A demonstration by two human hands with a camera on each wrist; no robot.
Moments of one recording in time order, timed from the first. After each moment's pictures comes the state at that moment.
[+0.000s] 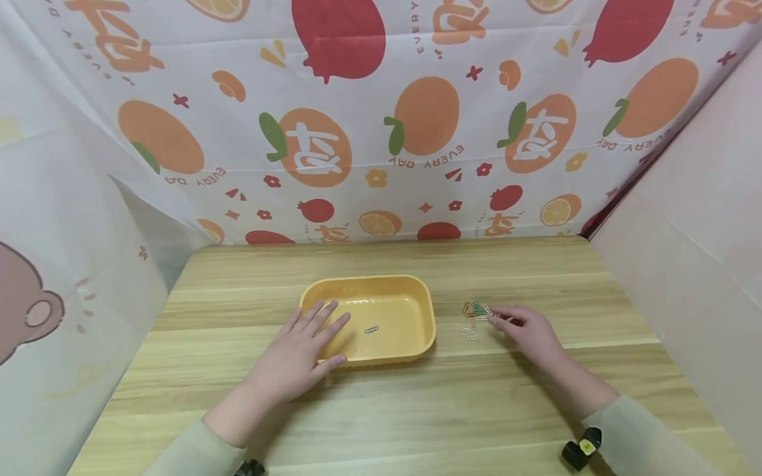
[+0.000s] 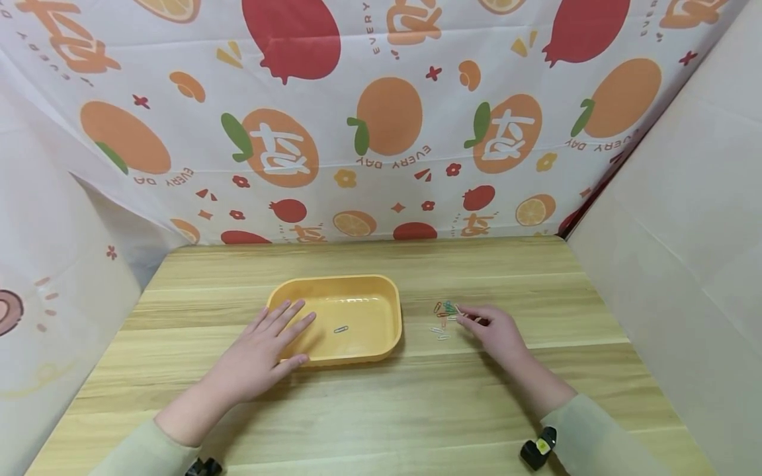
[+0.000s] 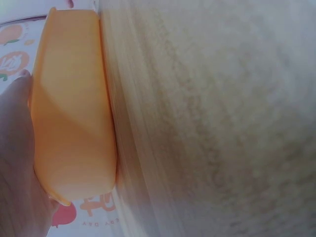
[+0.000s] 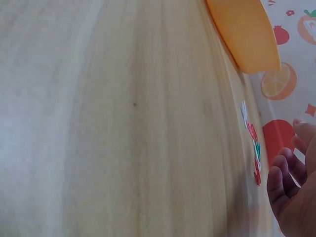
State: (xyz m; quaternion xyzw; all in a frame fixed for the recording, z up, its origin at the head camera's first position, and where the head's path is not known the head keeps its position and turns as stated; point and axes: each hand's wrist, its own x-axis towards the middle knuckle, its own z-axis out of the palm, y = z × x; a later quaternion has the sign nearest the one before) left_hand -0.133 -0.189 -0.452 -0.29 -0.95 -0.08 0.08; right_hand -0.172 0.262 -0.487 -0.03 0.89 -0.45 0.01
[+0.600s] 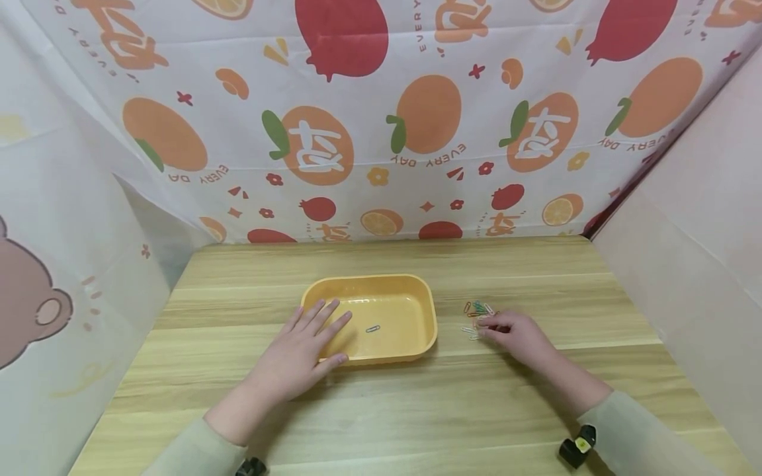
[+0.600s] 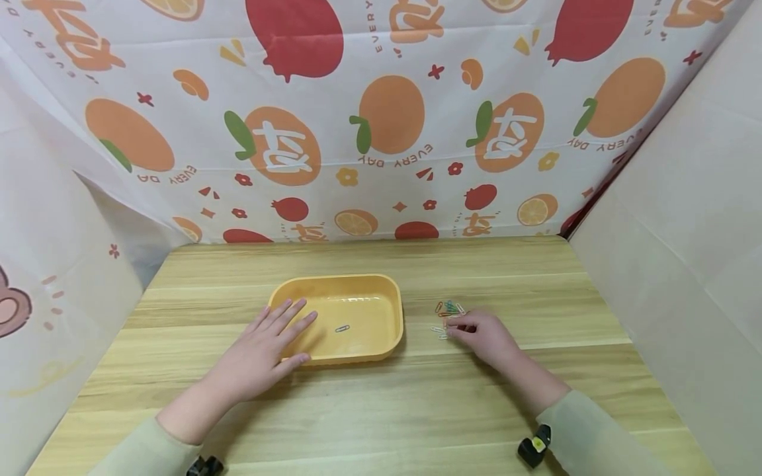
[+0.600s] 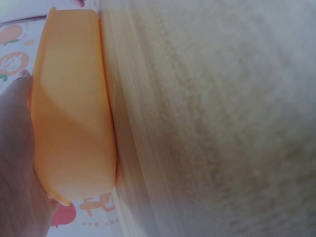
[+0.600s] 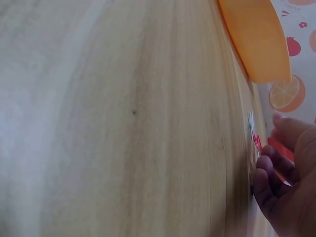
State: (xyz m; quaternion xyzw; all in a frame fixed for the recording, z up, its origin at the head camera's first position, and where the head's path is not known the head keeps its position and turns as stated) left_hand -0.132 -0.189 -0.454 -0.29 -0.95 -0.07 0.07; right_hand -0.173 0.251 -0.491 -0.12 0.92 -0.37 0.04
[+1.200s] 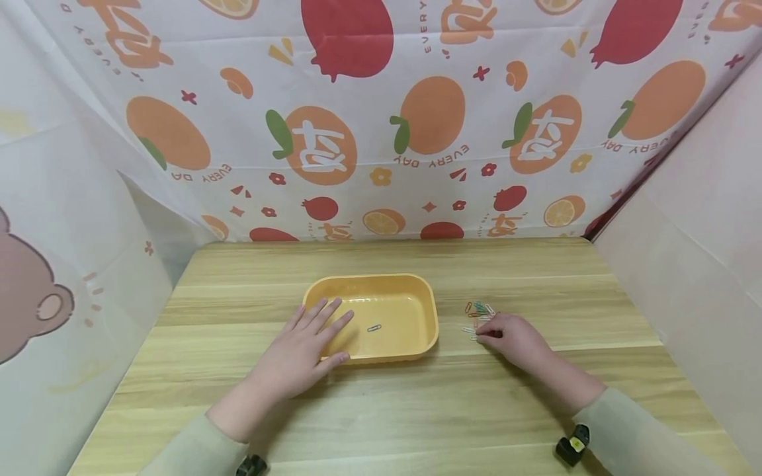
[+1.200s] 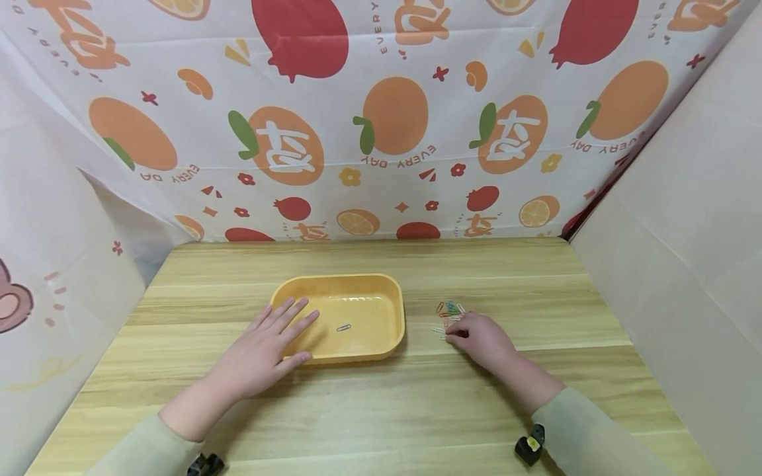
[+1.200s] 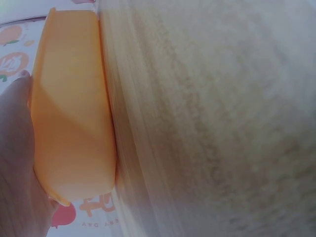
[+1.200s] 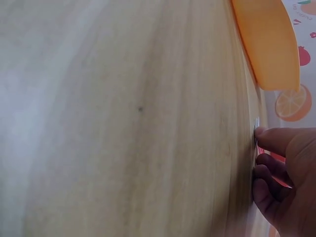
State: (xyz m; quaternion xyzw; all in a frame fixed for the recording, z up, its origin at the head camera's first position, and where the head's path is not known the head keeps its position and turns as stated) left_hand -0.133 -0.190 -0.452 -0.29 -0.95 -0.07 0.07; right_hand -0.172 0.240 -0.488 -0.16 0.95 -0.28 0.03
